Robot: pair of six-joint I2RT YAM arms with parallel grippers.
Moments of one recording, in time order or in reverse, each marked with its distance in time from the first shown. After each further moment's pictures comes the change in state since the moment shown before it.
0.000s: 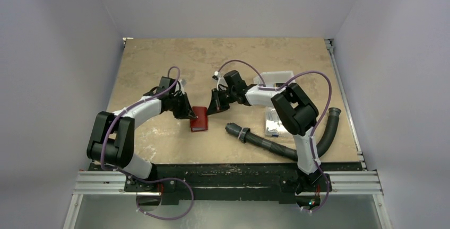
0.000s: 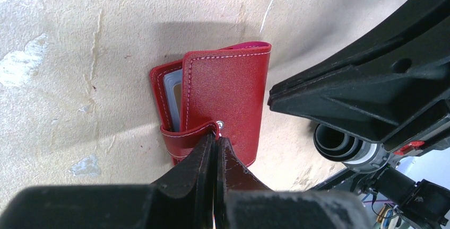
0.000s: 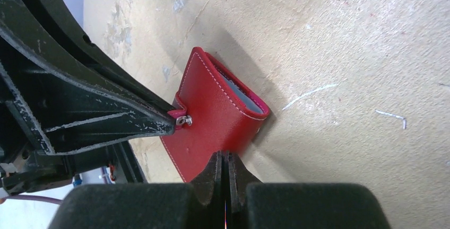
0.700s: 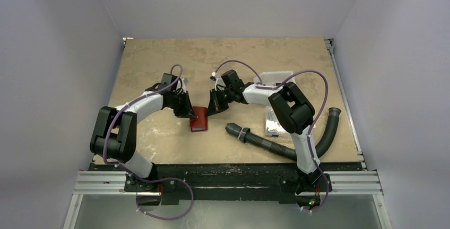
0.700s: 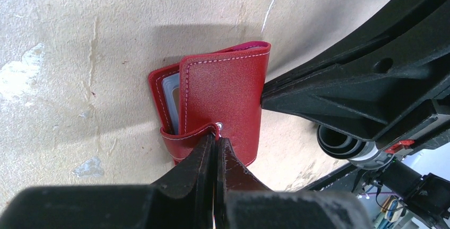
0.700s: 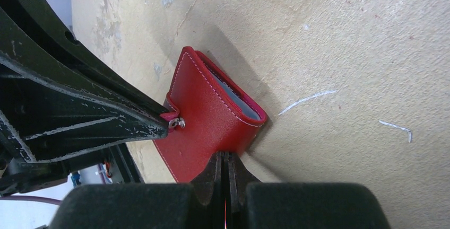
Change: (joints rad) left arm -0.002 0.055 0.068 -0.068 0.012 0.043; right arm 0.010 0.049 0.072 -0.079 0.014 -0.033
